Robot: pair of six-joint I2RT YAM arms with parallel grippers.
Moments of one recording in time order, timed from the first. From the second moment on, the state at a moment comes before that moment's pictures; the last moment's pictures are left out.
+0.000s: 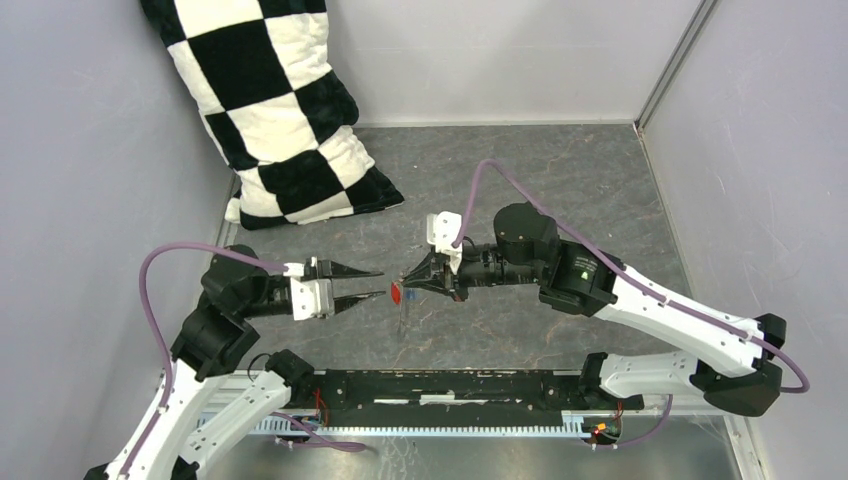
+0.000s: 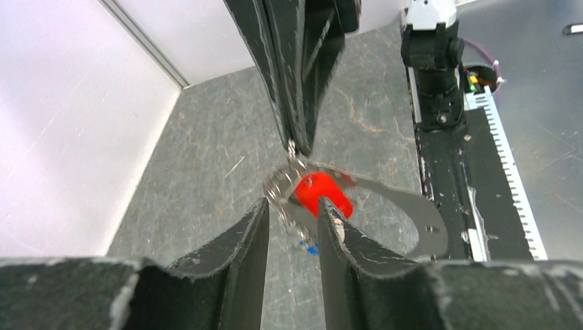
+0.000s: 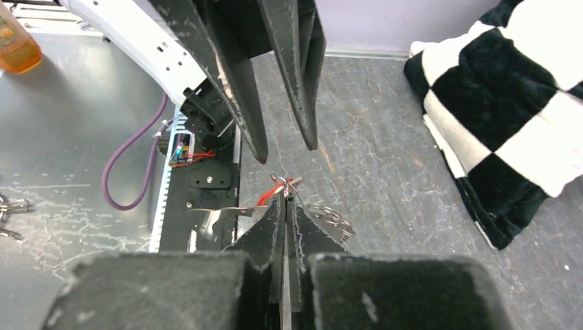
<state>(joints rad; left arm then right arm) -0.57 0.53 0.92 -0.50 0.84 0.50 1.13 1.15 1.28 -0.33 -0.38 -0.18</state>
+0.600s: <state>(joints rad) -0.57 0.65 0.98 -0.50 0.99 0.43 1.12 1.19 1.33 -0.38 -0.43 -0.17</state>
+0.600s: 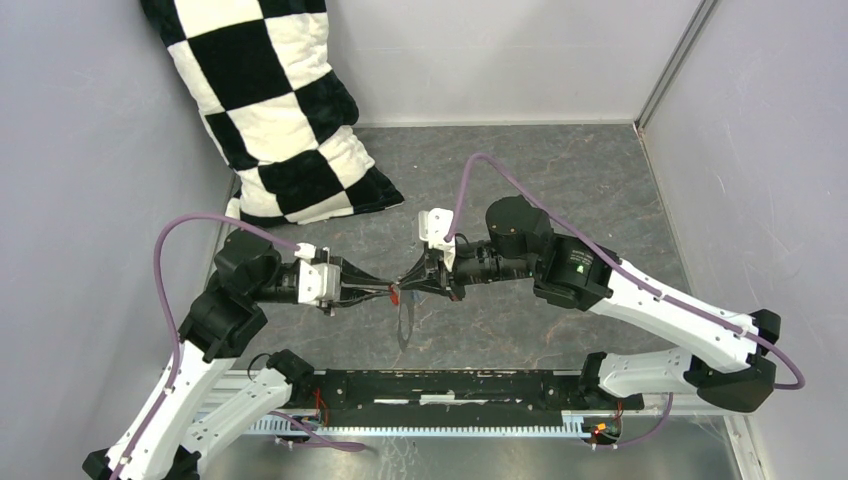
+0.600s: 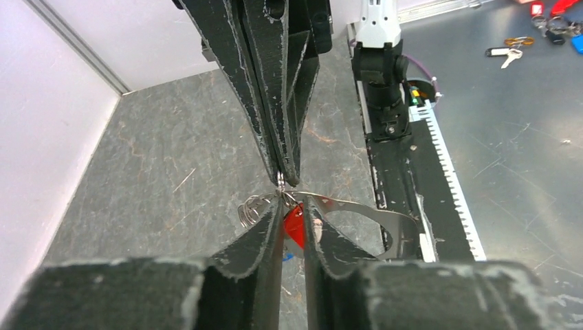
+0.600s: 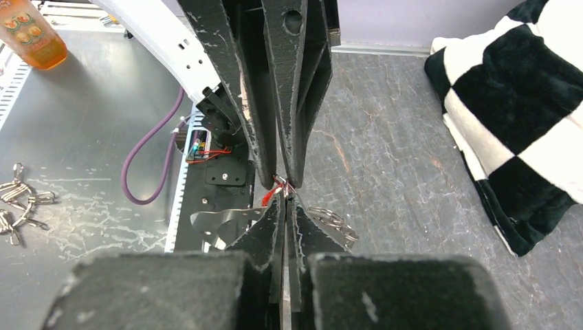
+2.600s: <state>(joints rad) -0.57 0.56 0.96 -0.40 0.87 0.39 1.06 1.03 0.78 0.48 -0.40 0.34</state>
